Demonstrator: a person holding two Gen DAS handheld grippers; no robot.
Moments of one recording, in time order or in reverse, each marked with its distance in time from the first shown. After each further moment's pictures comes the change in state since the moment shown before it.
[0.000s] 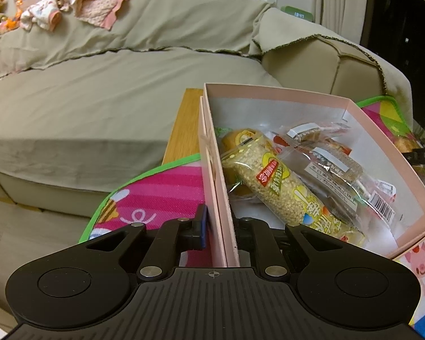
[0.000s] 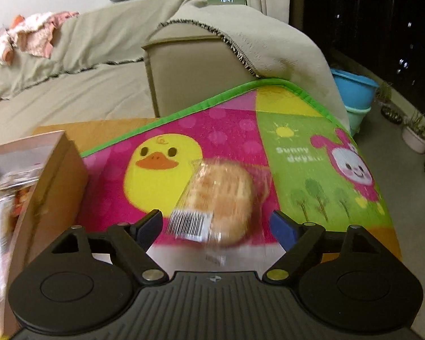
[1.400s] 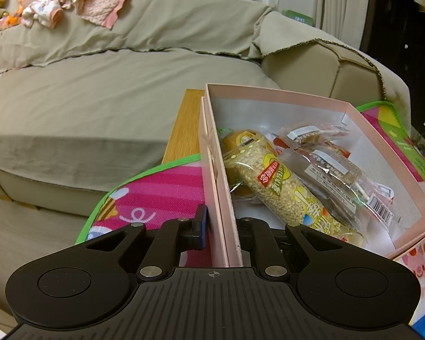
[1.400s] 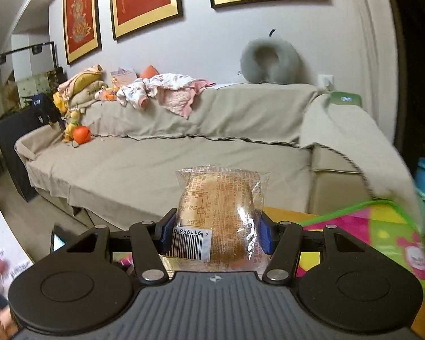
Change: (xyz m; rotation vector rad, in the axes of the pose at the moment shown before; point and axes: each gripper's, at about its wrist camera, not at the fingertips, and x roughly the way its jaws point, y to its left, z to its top) left arm -0.001 0.001 0.002 -0.016 -0.007 -0.011; right arm -0.199 0.111 0.034 -0.177 -0.289 0.471
